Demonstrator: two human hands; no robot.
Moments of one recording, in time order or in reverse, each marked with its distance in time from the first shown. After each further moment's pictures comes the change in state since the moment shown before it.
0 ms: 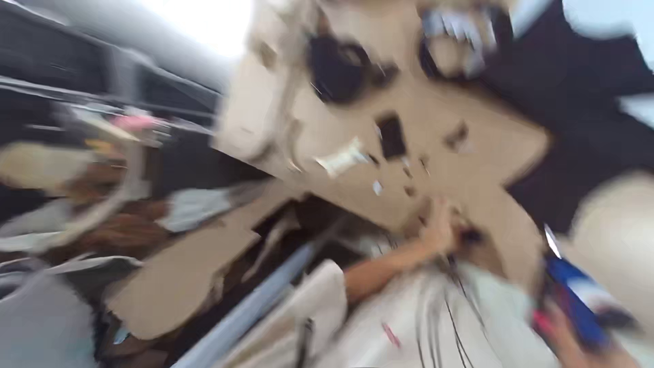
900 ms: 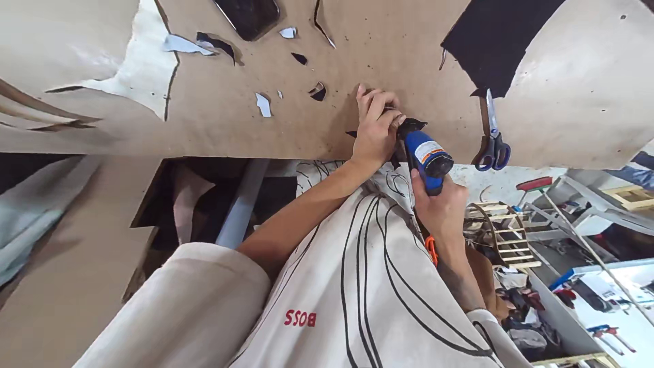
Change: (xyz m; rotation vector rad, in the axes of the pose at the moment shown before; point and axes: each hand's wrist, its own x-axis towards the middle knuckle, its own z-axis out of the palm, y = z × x) left_hand 0.010 -0.042 0.036 -0.111 0.104 0.180; right_hand -0.006 -0.051 0.117 -0.210 0.032 0.001
